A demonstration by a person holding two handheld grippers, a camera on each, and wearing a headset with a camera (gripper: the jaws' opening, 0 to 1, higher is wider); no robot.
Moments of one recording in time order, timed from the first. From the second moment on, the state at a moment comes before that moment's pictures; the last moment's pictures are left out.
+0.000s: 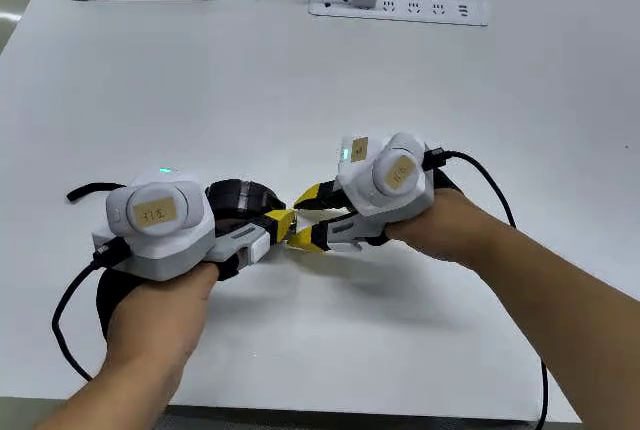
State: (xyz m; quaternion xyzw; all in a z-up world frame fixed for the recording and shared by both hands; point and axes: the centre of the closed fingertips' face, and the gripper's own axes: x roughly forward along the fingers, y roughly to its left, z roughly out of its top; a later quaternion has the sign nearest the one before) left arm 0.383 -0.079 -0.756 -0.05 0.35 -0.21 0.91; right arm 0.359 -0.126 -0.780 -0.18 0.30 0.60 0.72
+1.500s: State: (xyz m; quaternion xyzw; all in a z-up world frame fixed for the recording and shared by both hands) left arm 0.340 -0.053 -0.730 0.08 0.31 -0.38 0.87; right arm 0.337 -0.183 -0.739 -0.14 0.28 0.51 0.80
